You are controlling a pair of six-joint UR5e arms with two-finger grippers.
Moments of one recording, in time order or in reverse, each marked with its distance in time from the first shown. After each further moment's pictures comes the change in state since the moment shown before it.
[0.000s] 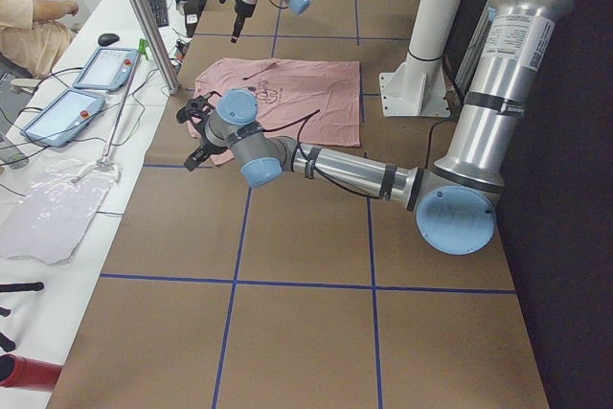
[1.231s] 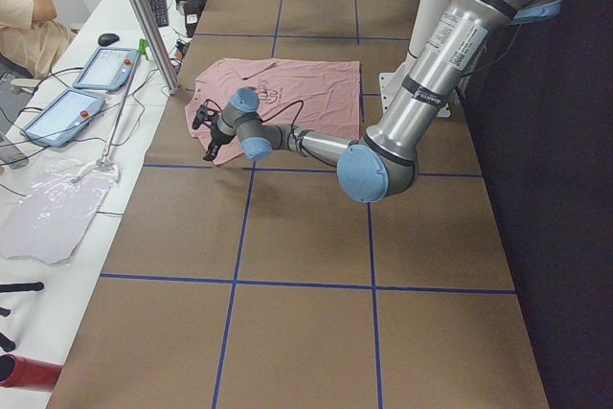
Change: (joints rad) left arm 0.345 -0.300 0.387 -0.025 0.482 -0.505; right arm 0.283 -0.338 0.171 0.063 0.312 -0.420
